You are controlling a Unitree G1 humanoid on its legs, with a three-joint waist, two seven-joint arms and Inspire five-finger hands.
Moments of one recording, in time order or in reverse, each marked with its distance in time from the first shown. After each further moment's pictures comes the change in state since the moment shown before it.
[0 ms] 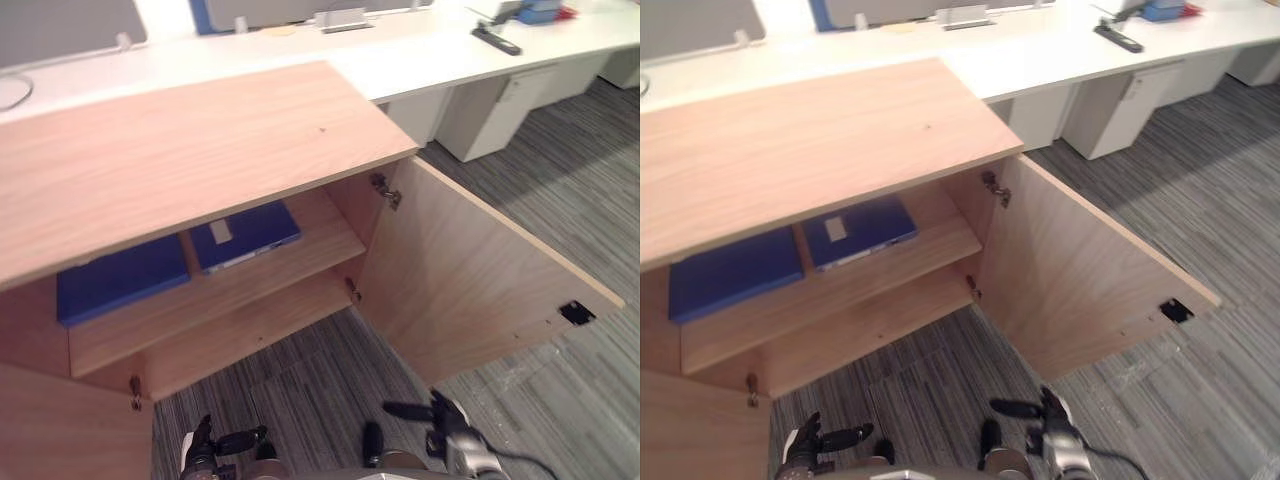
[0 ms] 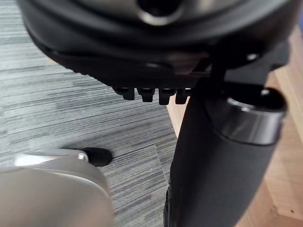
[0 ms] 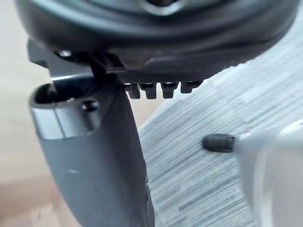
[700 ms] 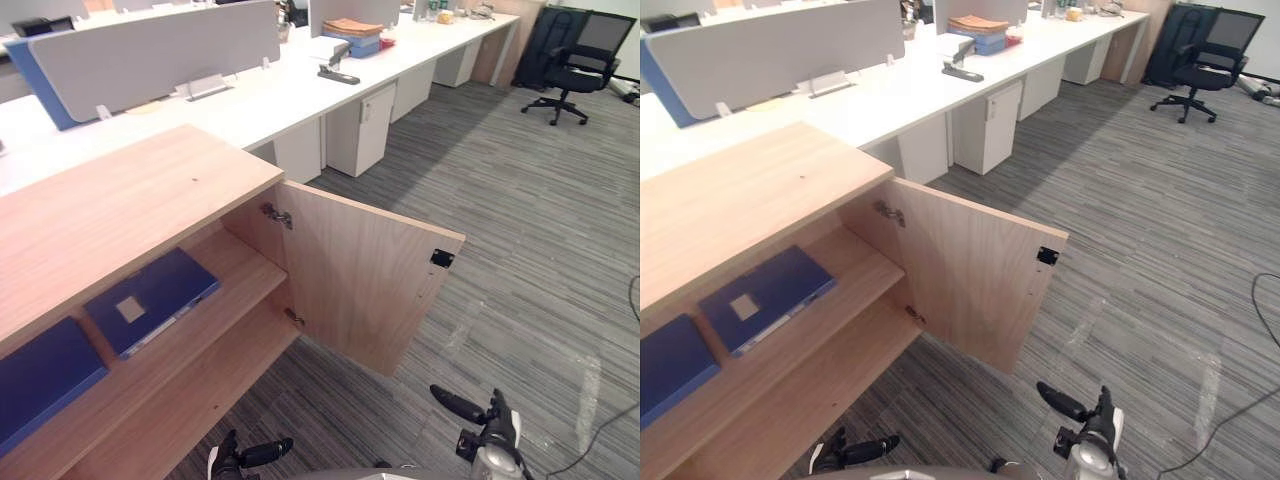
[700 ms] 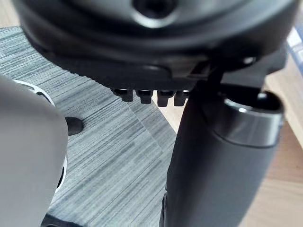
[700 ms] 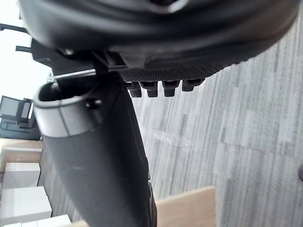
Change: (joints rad) left arm 0.014 -0.093 0.029 0.060 0.022 -0.005 -0.013; right arm 0.086 0.020 -0.147 -0.378 0.035 -0.021 -0.141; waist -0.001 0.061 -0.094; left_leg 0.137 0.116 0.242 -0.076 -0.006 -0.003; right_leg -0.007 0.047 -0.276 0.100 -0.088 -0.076
